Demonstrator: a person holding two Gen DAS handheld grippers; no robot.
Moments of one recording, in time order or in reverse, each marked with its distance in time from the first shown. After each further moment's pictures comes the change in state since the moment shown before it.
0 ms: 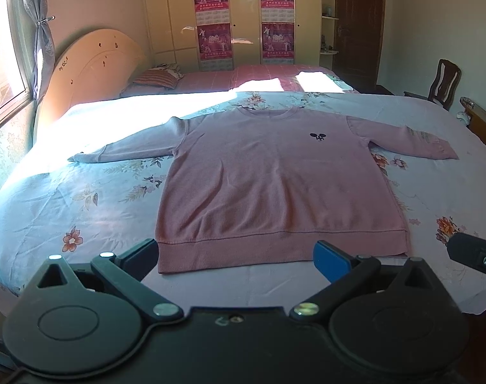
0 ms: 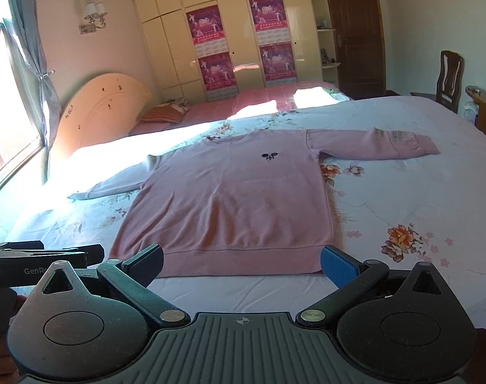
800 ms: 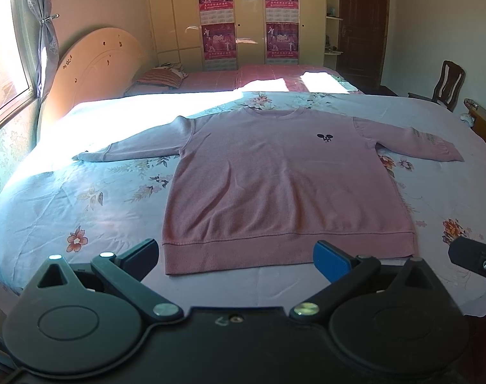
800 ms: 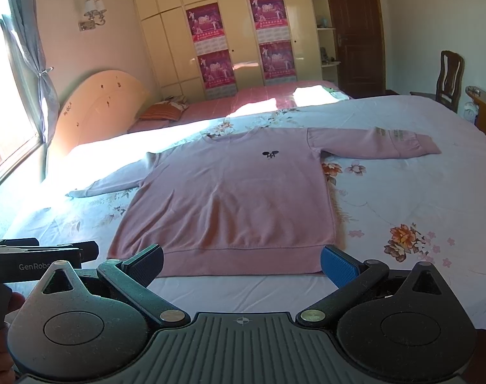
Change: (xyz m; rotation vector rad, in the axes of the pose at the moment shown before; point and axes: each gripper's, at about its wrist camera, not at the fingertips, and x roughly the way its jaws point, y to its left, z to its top) left arm 0.005 0.009 0.002 -0.006 0.002 0.010; right arm 0.007 0.004 0.001 -0.010 0.009 -0.008
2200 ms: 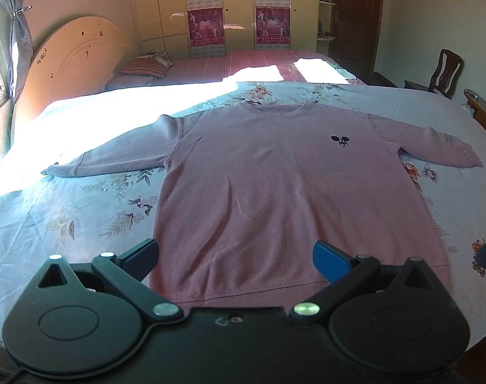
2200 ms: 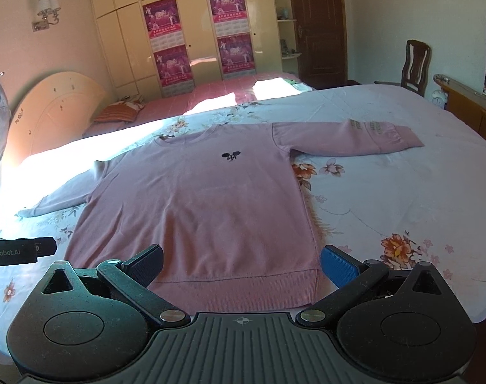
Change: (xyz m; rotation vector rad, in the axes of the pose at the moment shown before) left arm 0.120 0.024 0.065 0.029 0.057 -0.061; right arm 0.099 -0.020 0.034 0.078 0.006 -0.174
